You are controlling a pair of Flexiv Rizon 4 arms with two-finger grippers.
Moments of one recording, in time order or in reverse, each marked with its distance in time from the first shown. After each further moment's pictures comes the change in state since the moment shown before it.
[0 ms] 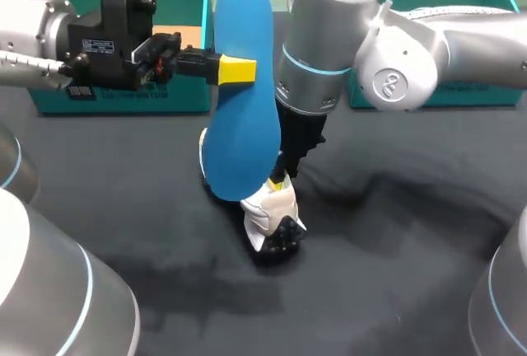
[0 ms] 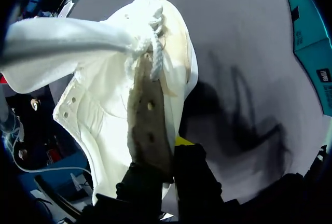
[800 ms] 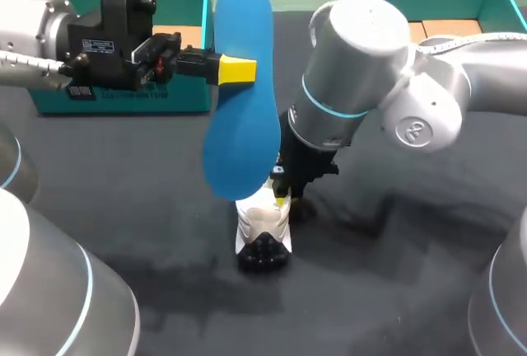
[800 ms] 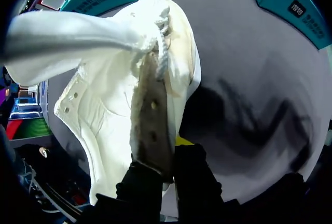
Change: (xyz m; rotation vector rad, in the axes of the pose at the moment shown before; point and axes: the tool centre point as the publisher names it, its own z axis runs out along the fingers) left arm 0.000 0.000 0.000 0.000 0.000 0.000; right arm 0.006 -0.022 0.017 -0.152 -0.008 0.335
